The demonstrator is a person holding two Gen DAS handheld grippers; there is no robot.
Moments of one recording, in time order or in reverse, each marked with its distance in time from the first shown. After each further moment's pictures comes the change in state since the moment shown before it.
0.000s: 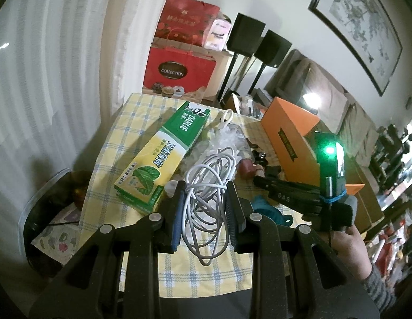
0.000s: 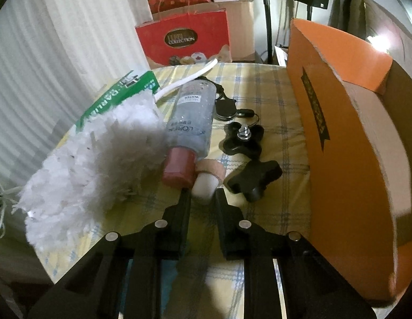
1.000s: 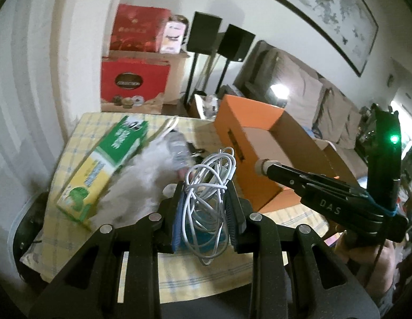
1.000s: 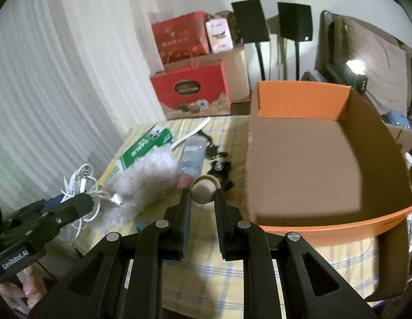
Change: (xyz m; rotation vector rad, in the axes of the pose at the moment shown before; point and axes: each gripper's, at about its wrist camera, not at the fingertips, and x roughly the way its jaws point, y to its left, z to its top) left arm 0.004 -0.103 0.014 0.126 0.004 -0.087; right arm -0.134 -0.030 -0.007 0.022 -0.199 0.060
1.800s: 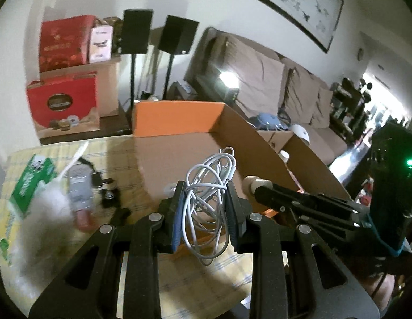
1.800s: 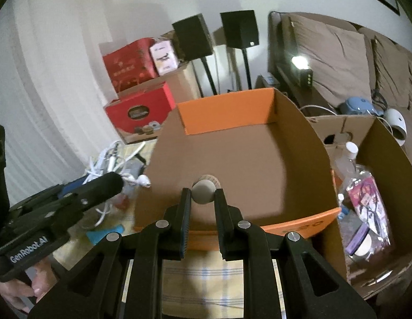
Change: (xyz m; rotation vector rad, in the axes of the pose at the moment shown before) left arm 0.088 -0.142 0.037 0.158 0.042 -0.137; right arm -0.054 -0.113 0.005 0.137 -0.064 -0.123
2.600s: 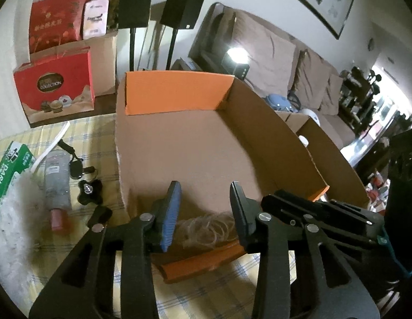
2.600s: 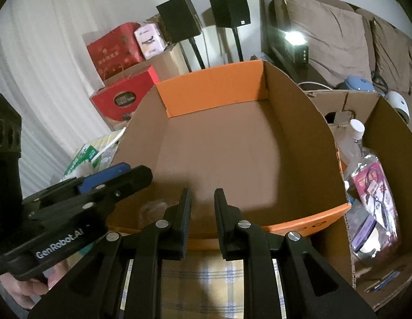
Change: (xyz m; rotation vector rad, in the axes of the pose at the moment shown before) left arm 0.064 0.006 -0.005 -0.032 0.101 0.031; right arm 0.039 -0.029 -0.008 0.034 0.085 -0.006
